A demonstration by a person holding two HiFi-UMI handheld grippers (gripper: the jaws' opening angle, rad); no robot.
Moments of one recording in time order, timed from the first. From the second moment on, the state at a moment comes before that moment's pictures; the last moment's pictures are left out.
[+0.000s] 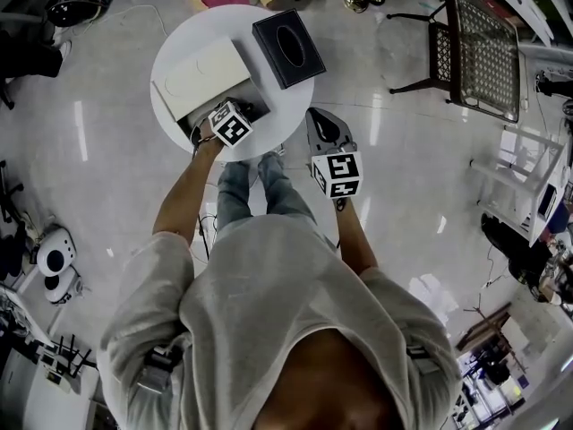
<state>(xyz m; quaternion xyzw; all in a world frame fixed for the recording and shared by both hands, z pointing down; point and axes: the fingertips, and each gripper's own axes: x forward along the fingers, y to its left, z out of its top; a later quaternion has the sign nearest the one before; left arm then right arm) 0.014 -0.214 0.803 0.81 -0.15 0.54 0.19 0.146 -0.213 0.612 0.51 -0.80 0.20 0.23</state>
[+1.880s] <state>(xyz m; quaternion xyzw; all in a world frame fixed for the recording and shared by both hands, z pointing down) -0.157 -0.240 0.563 0.80 -0.55 0.12 0.21 0.069 -0.245 0.582 0.46 -0.85 0.15 0.20</state>
